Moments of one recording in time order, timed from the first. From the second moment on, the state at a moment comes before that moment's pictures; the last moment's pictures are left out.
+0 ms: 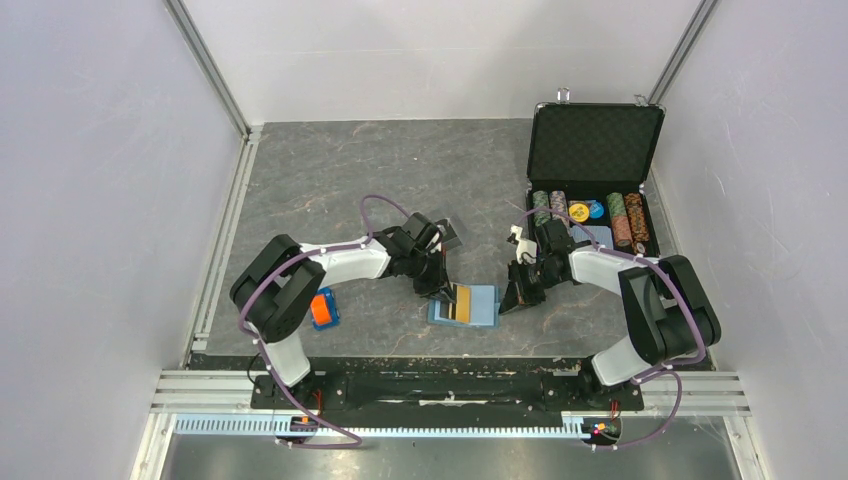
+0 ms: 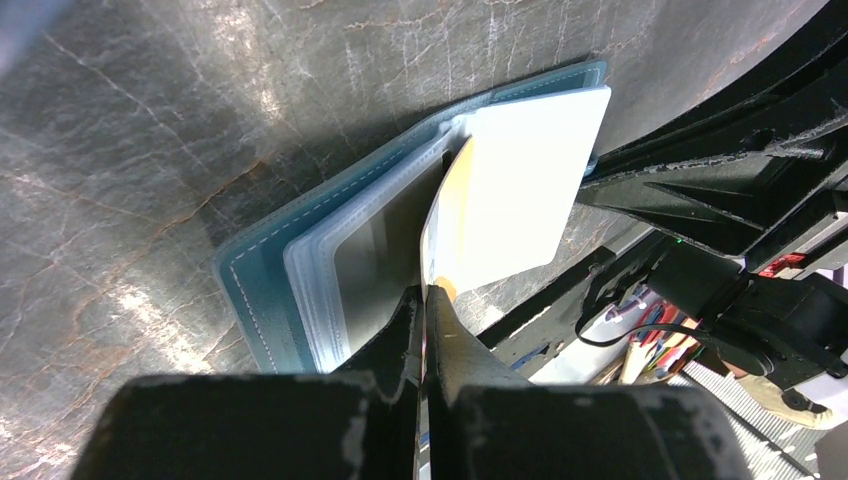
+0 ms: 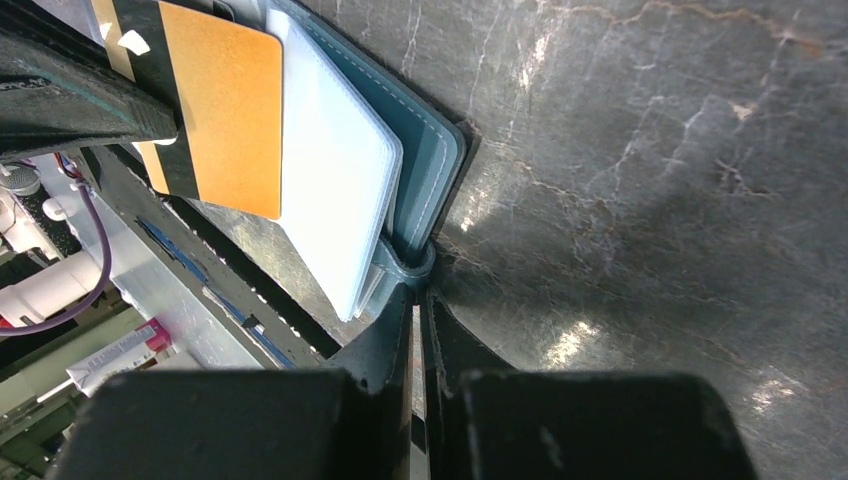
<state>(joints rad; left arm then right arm) -0.76 1.76 0.97 -0.25 0.42 -0.84 0.27 1.54 0.64 -0.41 -0.65 0.15</state>
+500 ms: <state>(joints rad) -0.76 1.78 0.98 -0.25 0.42 -0.83 0.27 1.54 0.64 -0.41 -0.65 0.15</state>
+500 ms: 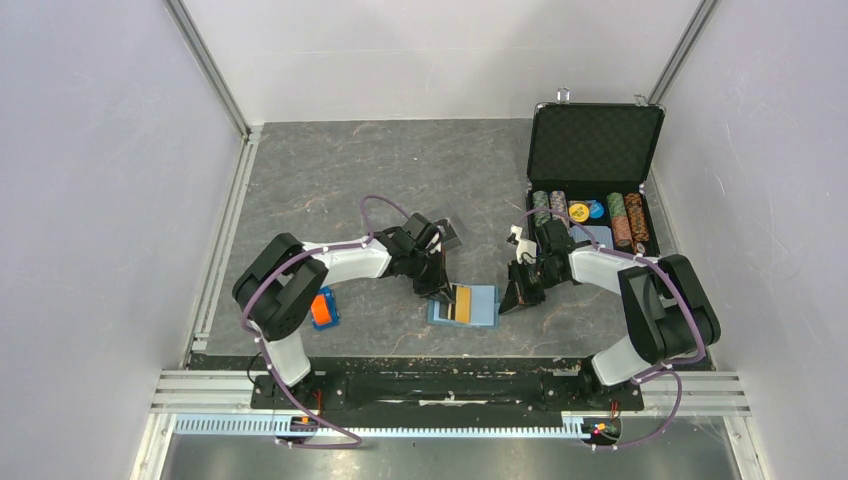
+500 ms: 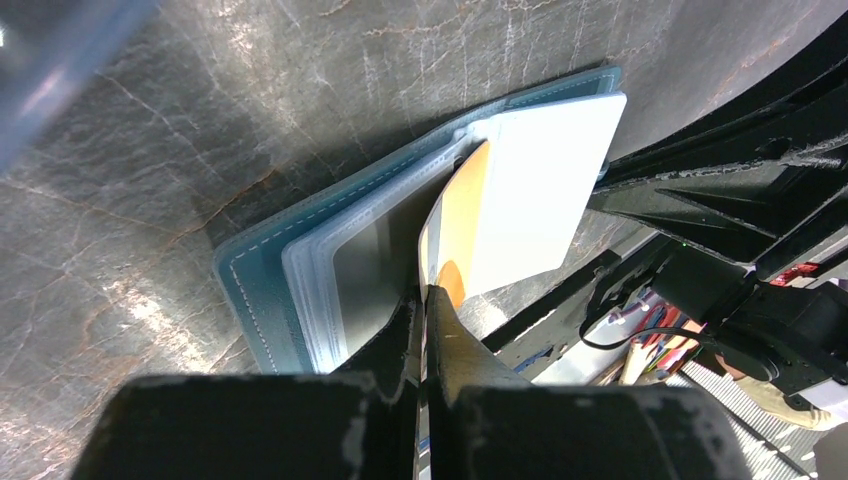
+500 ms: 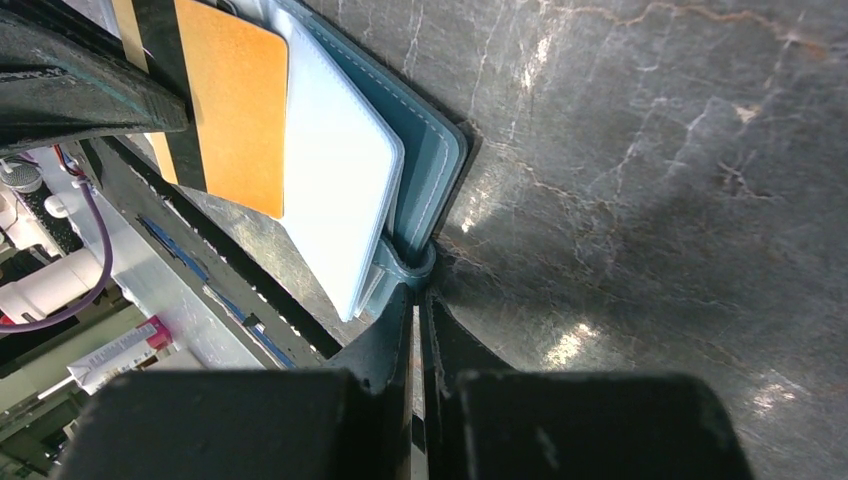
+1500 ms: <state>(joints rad) -0.76 1.80 0.96 -0.13 0.48 -0.87 0.26 1.55 0.63 -0.42 -0.68 0.14</state>
